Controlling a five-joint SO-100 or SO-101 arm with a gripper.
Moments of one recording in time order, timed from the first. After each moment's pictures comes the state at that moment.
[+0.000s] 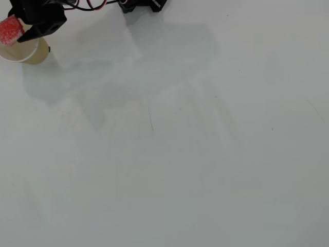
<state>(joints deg) 69.9 140.0 144.4 29.0 75.8</state>
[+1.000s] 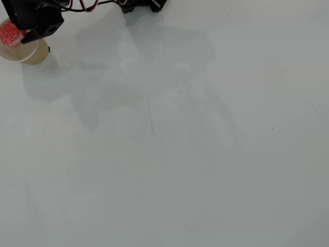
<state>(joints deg) 69.9 133.4 139.1 35.6 75.8</state>
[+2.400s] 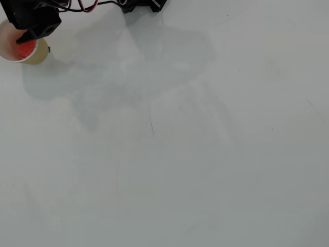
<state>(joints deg) 69.9 133.1 139.1 32.3 75.8</state>
